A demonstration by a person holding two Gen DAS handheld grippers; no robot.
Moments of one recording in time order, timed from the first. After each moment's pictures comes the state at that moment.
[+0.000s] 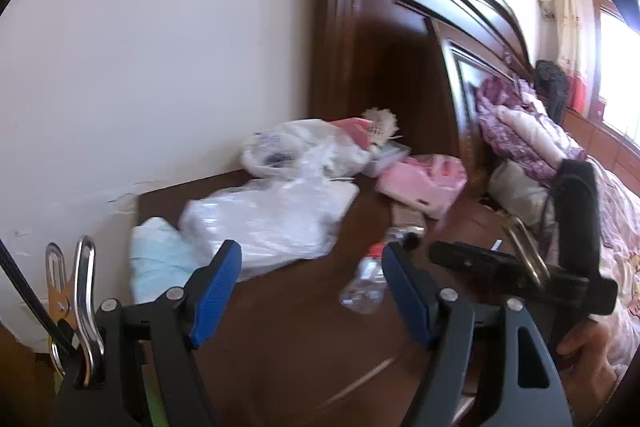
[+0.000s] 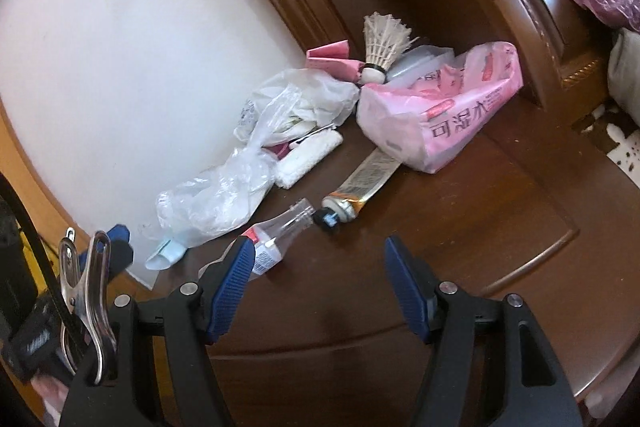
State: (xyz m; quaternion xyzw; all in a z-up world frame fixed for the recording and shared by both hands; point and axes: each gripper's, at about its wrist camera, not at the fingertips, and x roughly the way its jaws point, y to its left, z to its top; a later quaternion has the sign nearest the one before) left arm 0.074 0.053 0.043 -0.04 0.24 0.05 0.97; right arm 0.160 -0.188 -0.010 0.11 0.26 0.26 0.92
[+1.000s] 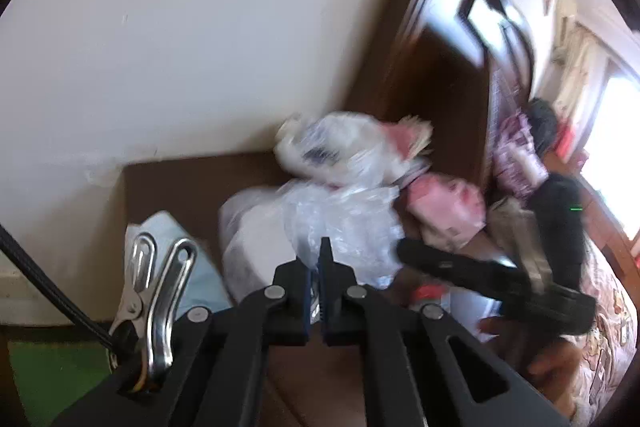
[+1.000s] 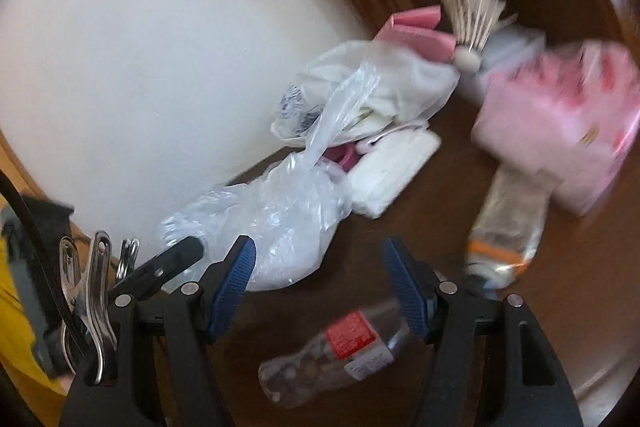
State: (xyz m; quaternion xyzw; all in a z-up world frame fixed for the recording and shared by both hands) left arm 0.117 0.142 0.037 -0.16 0.28 -0.02 0.95; right arm 0.216 -0.100 0.006 0.14 0.32 0.29 0.89
